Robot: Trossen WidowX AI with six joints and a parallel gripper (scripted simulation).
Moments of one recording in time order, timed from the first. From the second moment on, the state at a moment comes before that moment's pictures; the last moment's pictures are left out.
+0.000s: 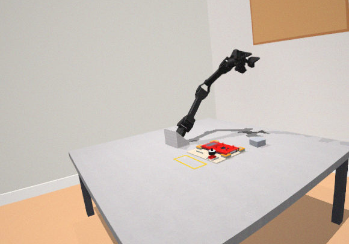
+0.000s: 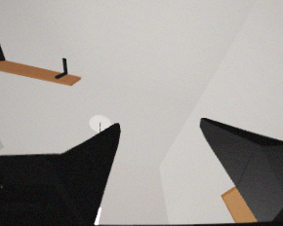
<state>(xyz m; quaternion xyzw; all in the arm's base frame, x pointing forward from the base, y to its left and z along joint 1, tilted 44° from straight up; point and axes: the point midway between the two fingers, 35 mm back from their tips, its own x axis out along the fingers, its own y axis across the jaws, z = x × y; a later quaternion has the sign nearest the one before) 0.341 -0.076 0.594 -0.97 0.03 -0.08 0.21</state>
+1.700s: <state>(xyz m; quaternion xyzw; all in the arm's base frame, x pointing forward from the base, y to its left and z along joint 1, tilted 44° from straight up) 0.373 -0.112 0.038 -0.27 -0.65 -0.24 -0.66</state>
